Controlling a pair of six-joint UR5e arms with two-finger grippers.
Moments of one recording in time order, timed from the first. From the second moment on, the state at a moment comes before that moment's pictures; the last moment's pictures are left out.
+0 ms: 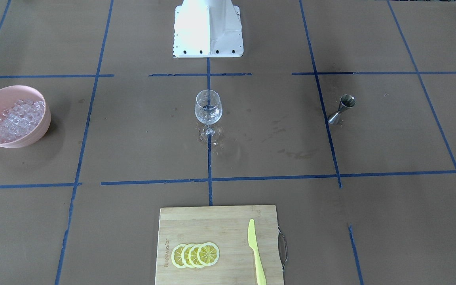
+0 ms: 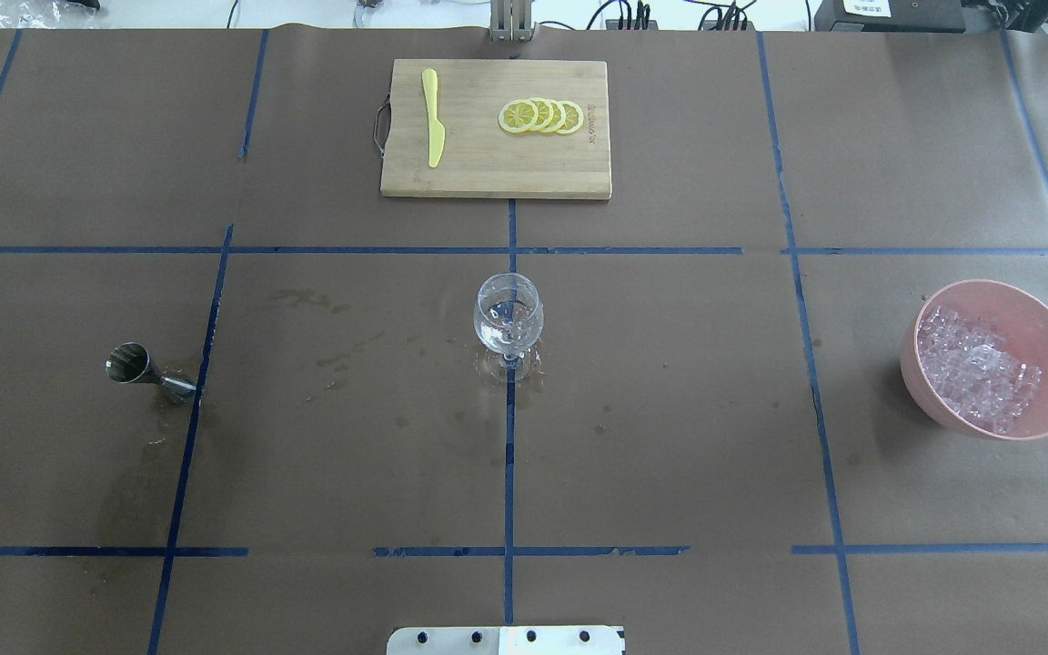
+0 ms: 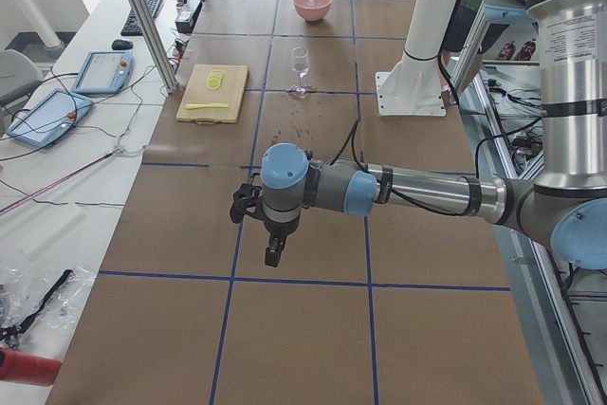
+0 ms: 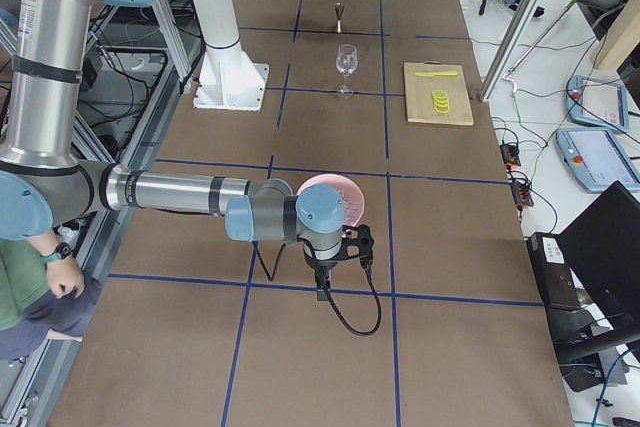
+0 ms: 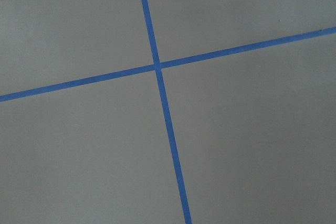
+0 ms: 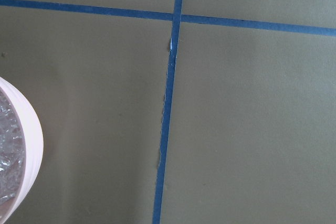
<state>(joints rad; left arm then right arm) -1.54 -1.42 -1.84 -1.63 -2.34 0.06 1.56 -1.80 1.76 -1.48 2.35 -0.04</state>
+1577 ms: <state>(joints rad) -1.53 -1.45 -1.73 -2.12 -2.34 0.05 1.55 -1.78 1.84 -1.44 2.46 -0.03</state>
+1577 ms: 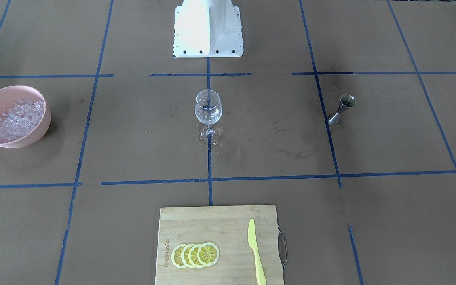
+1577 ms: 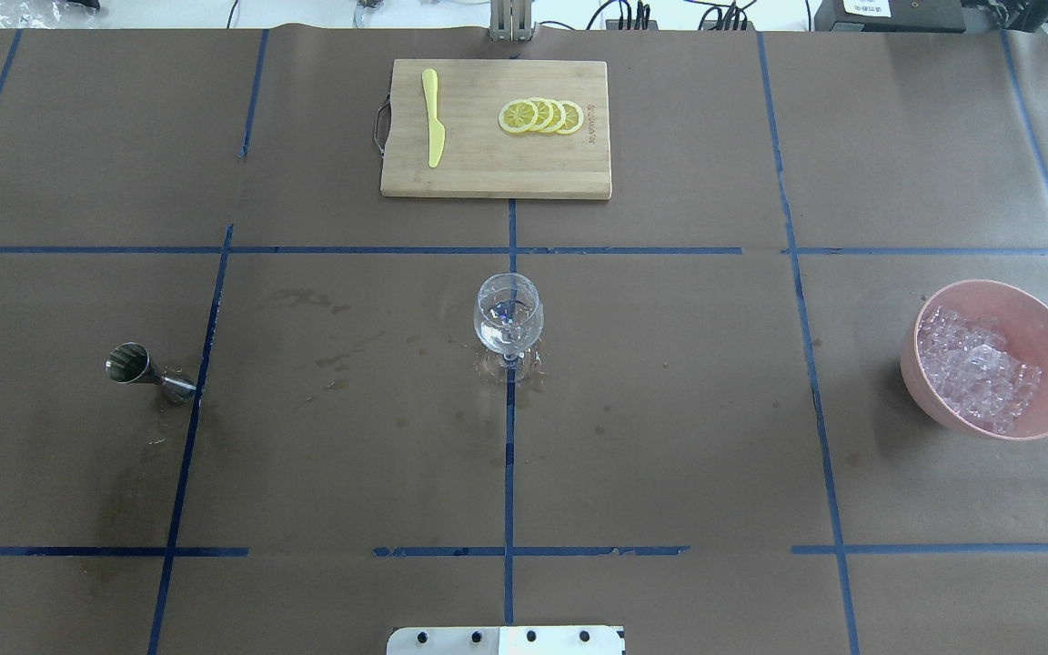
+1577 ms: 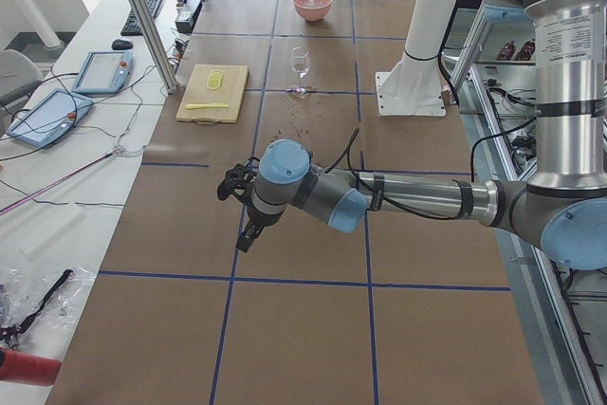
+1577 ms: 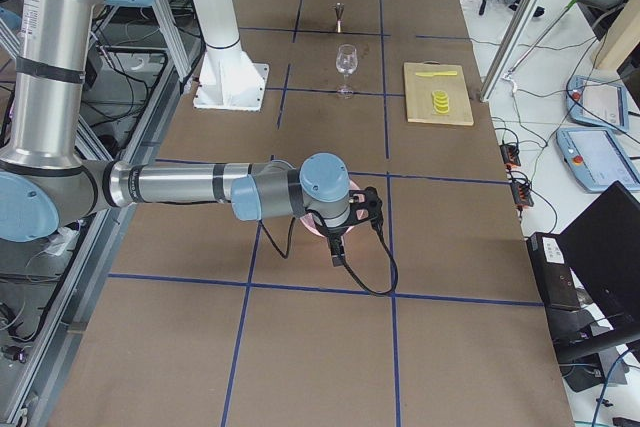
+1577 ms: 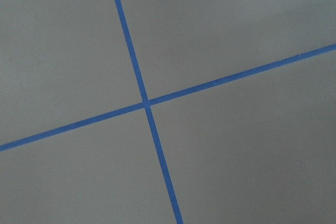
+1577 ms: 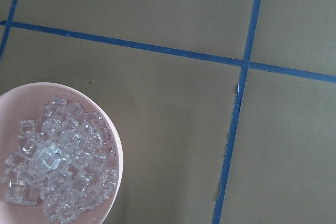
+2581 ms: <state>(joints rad) -1.38 -1.44 -1.78 -2.72 -2.21 -0.36 1.55 -1.78 1.84 -1.44 2.47 -0.03</state>
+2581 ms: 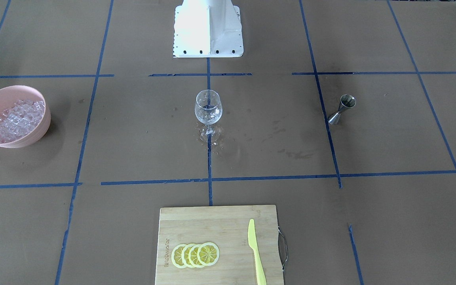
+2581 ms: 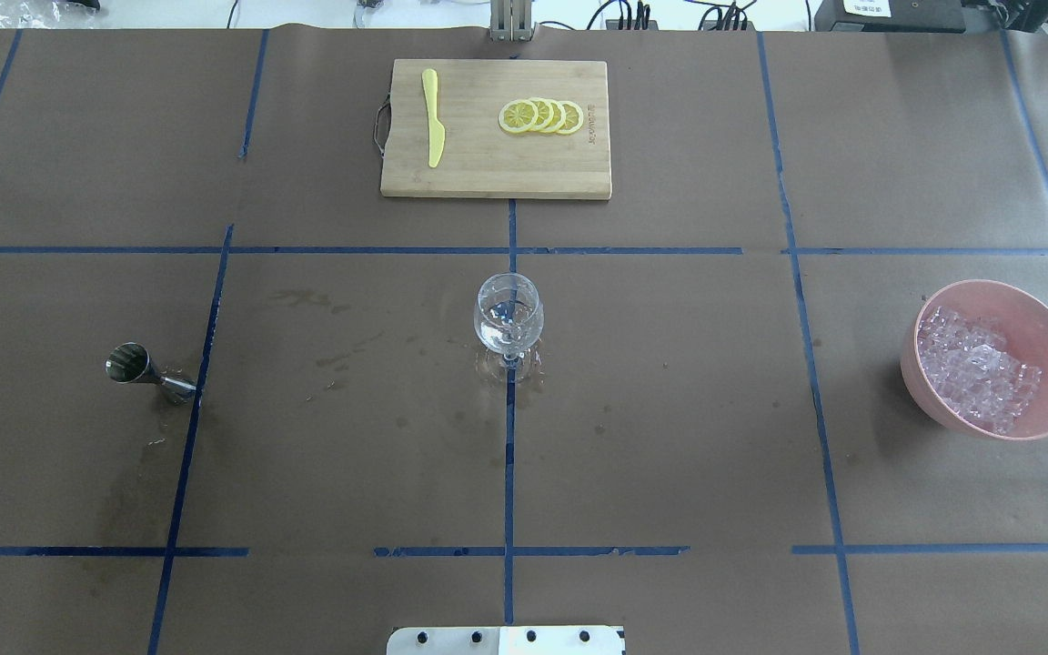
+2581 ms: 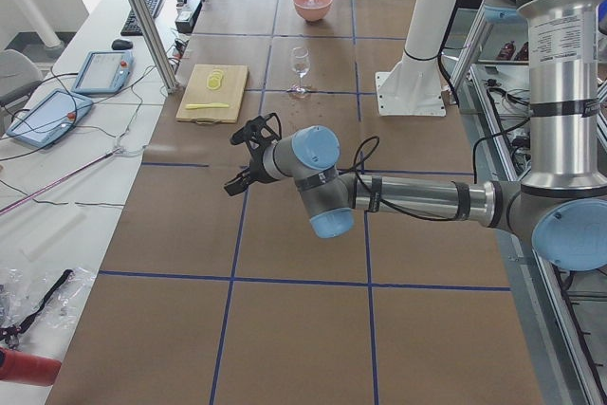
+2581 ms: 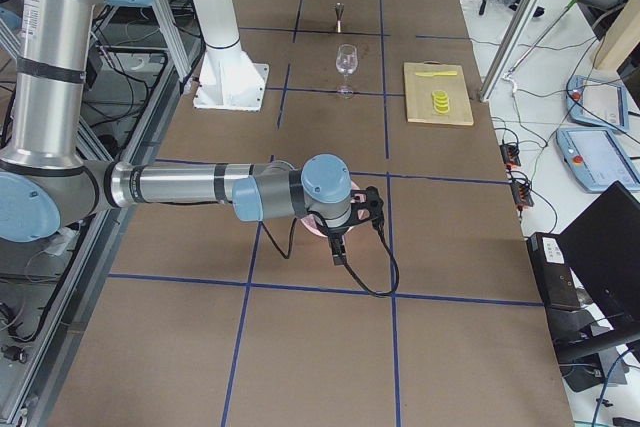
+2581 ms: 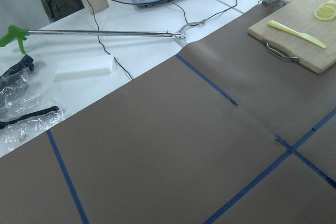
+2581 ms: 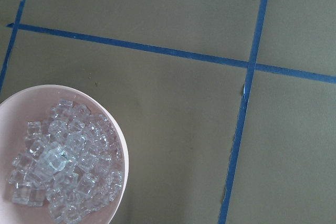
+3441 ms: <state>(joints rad) -0.57 -1.29 -1.93 -2.86 -1.20 -0.87 1.55 -1.78 1.85 -1.44 2.46 -0.04</state>
